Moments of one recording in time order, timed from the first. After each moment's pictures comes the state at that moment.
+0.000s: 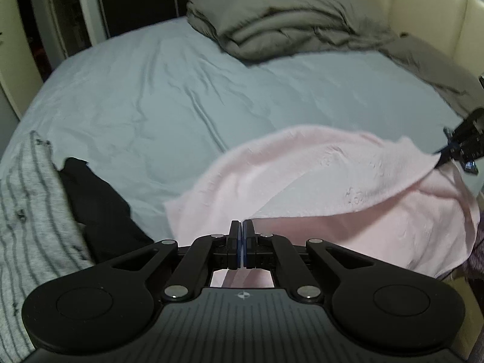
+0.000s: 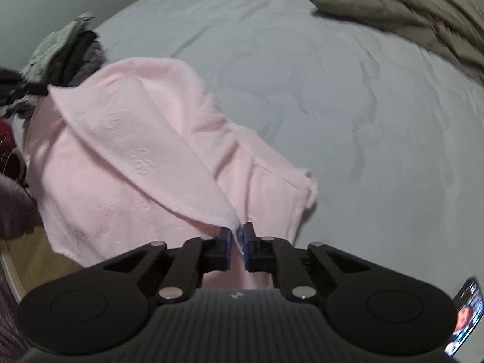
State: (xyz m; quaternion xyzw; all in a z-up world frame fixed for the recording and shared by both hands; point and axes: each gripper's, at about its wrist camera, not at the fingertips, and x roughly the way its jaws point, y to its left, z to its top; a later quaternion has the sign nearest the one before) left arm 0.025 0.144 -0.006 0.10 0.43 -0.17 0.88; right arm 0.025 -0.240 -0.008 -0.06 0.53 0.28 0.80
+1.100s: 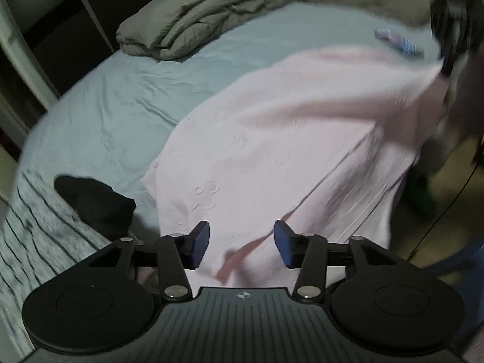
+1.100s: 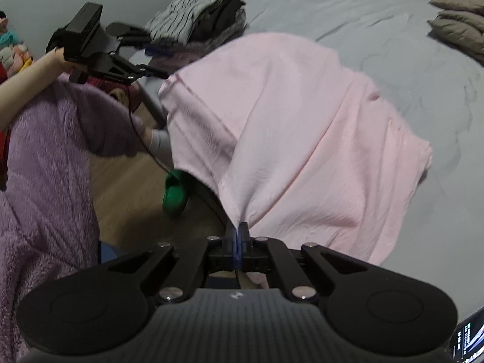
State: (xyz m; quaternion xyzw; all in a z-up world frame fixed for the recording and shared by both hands) left arm -0.071 0.123 -0.050 0.31 0.39 -0.26 0.83; right arm -0.087 -0.222 0.020 -0.08 0.52 0.46 0.71
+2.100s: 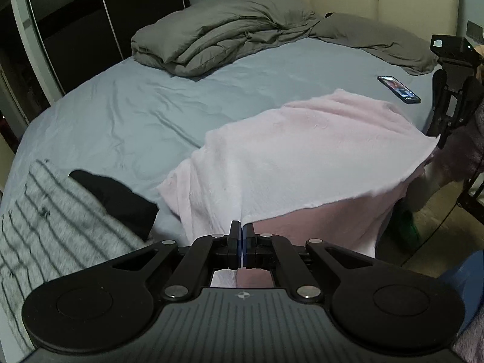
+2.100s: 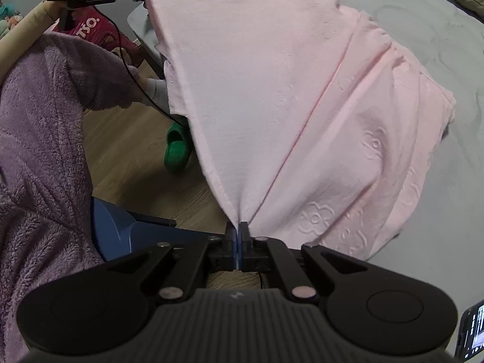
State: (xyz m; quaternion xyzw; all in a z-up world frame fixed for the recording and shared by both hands) left arm -0.078 0.183 -0.011 0.21 0.37 -0.29 0.86; right arm -0.096 -0.232 -0.010 -0.12 0.58 0.47 0.66
